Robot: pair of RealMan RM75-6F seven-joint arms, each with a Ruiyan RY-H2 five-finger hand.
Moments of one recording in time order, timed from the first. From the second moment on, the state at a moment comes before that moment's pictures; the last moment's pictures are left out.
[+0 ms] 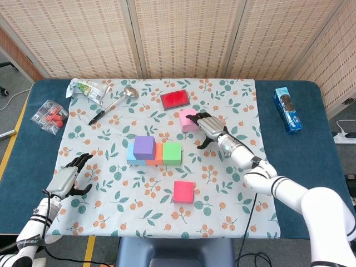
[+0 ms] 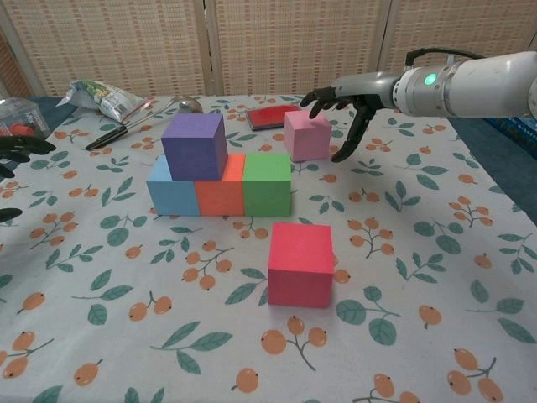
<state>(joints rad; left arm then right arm) -0.48 -1.15 -0.08 -1.78 1.10 1.00 0.01 1.10 -1.59 0.19 -0.89 -1.29 0.44 0.40</state>
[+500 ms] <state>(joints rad) -0.47 -1.14 -0.08 -1.78 1.14 0.99 -0.01 1.06 -1.57 0.17 -0.92 -1.33 0.48 0.40</state>
